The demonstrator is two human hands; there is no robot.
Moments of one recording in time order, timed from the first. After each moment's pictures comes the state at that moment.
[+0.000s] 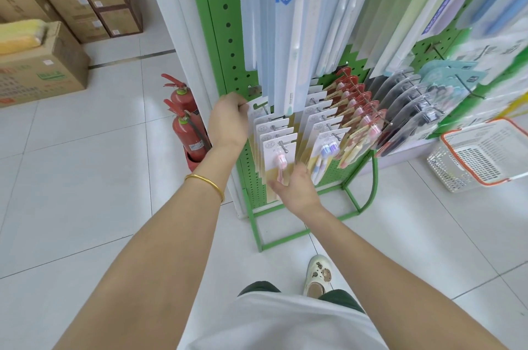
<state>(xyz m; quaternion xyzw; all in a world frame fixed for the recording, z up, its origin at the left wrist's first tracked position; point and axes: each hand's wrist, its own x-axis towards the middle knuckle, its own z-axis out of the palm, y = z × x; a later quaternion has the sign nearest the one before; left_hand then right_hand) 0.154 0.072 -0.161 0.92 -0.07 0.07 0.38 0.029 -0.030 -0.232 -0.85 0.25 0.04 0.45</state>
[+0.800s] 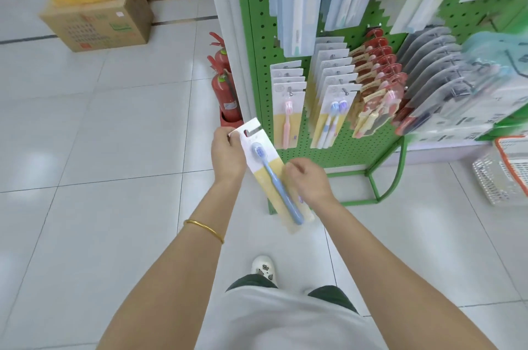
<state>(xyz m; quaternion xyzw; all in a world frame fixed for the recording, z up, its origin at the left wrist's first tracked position) -0.012 0.101 -0.208 0.80 0.19 0.06 0.56 -0.061 -0.043 -0.231 -0.84 0.16 0.12 0.50</state>
